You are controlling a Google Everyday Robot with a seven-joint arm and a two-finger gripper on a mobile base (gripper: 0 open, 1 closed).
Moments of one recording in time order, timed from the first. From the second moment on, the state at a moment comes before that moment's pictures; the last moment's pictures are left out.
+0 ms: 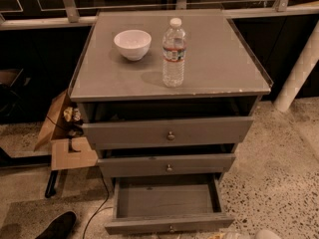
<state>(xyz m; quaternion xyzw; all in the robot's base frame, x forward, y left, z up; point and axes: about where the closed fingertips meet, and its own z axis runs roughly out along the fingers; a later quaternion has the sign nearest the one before) 0.362 -0.237 0.181 -0.54 0.75 0.22 0.32</state>
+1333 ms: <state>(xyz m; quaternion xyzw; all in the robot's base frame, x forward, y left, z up) 0.430 -0.218 0.169 -0.61 0.63 0.11 0.46</state>
